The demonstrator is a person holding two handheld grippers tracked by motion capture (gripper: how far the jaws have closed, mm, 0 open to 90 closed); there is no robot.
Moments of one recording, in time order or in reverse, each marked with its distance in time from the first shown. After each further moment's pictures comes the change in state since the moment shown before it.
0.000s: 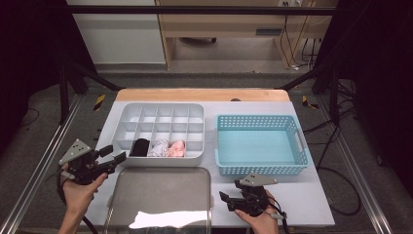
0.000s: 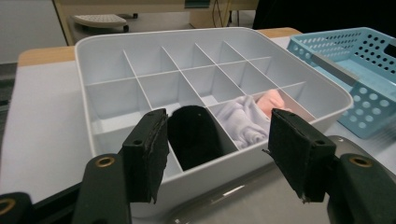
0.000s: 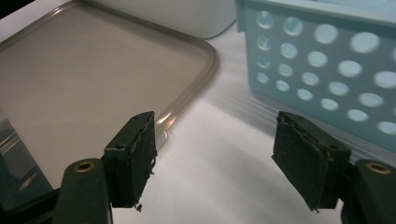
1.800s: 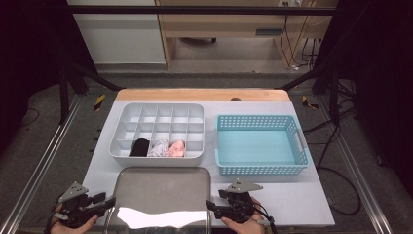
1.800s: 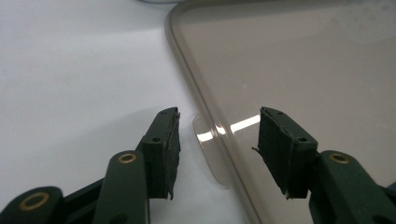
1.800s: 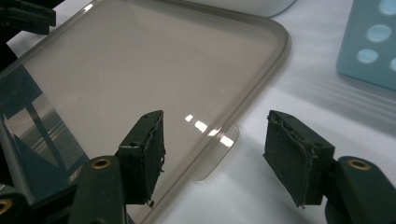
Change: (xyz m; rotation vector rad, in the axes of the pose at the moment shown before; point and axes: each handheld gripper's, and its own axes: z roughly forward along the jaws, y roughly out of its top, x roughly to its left) left arm -0.004 -0.109 -0.039 0.338 0.038 -0.105; right arm 0.032 -0.009 0.020 0.039 0.099 0.059
